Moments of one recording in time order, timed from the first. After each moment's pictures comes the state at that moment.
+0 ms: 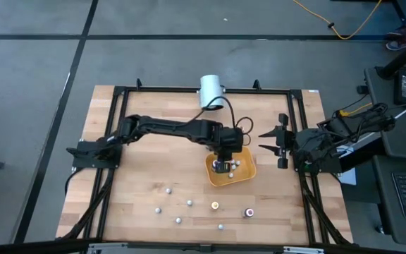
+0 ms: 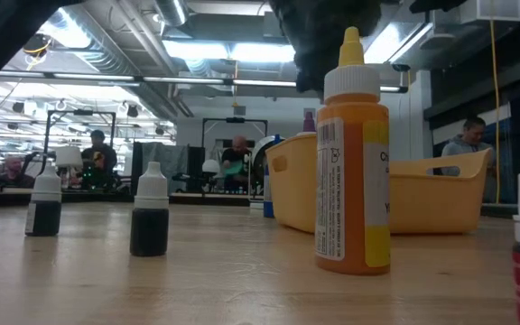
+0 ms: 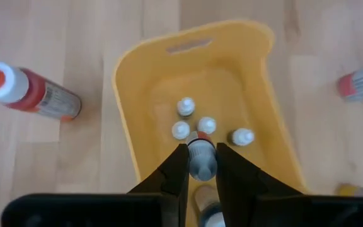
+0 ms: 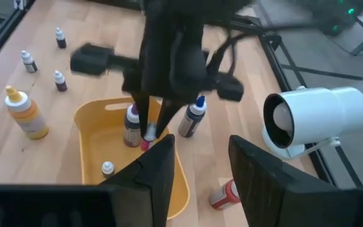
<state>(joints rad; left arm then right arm) -0.01 2.21 2.08 -0.91 0.02 -0.03 0.39 0.84 0.98 -0.75 0.49 0.06</state>
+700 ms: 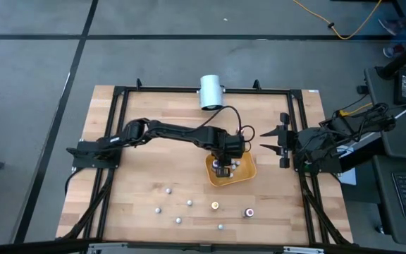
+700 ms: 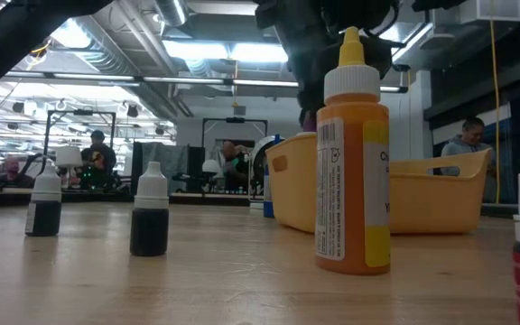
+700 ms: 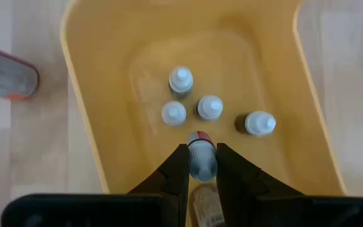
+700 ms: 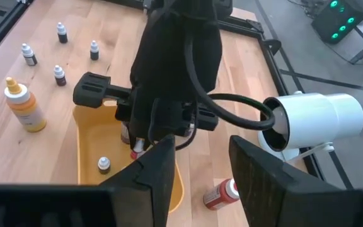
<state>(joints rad) -0.02 2.31 2.08 -0.90 0.04 -0.04 0.39 0.82 0.98 -0.77 0.49 0.02</state>
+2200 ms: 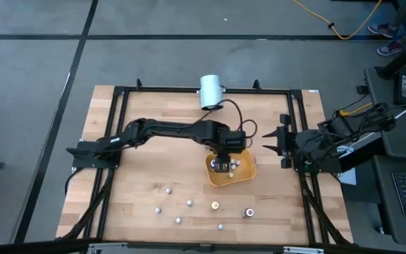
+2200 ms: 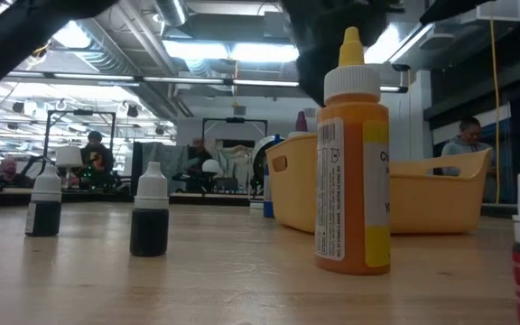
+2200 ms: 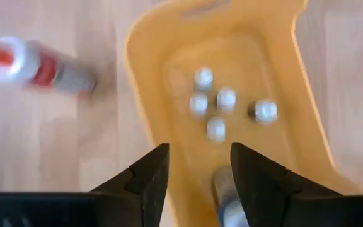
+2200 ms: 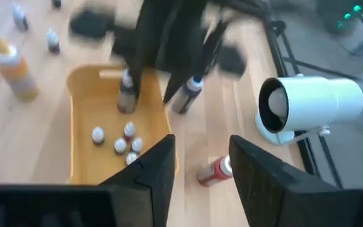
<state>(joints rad) -0.03 2.32 2.32 -1.17 -0.07 -0.01 0.38 0.82 0.98 -0.86 0.48 -0.01</state>
